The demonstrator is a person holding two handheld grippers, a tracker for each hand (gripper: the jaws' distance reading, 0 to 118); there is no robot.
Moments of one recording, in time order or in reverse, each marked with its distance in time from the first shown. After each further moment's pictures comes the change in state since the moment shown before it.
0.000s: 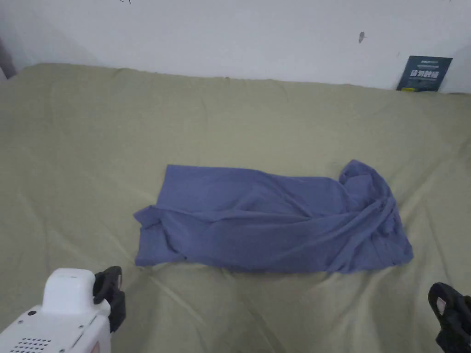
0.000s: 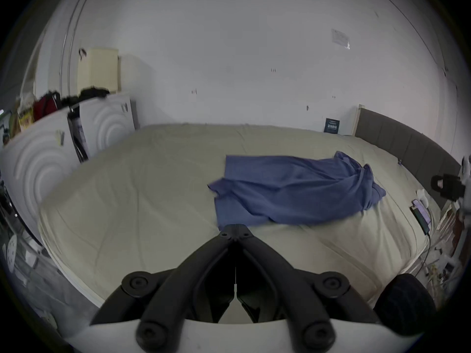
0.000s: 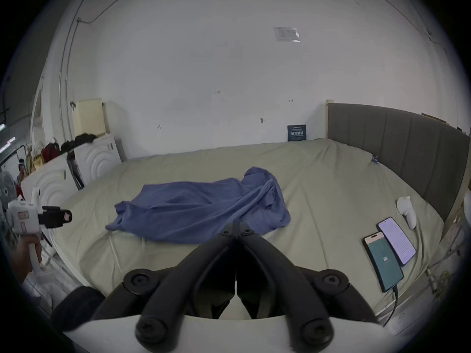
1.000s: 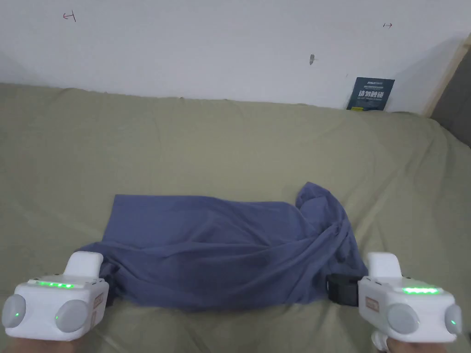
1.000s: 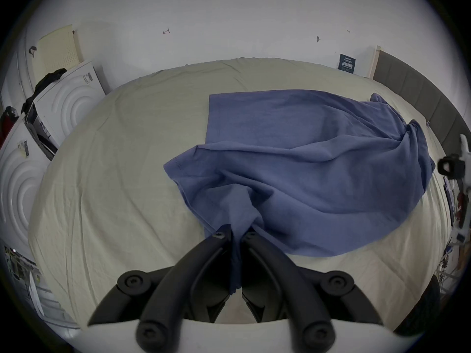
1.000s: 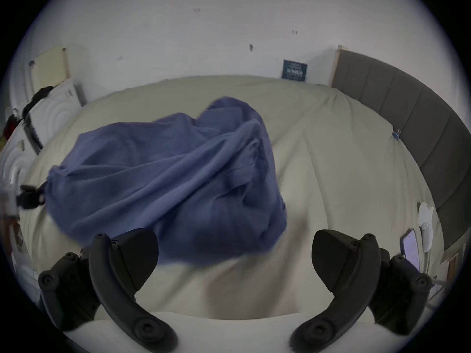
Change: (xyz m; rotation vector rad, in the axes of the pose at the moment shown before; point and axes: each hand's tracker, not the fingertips) left arm 0.011 0.043 -0.189 -0.338 0.035 -0.131; right arm 0.064 -0.006 -0.257 -0.457 -0.167 0.089
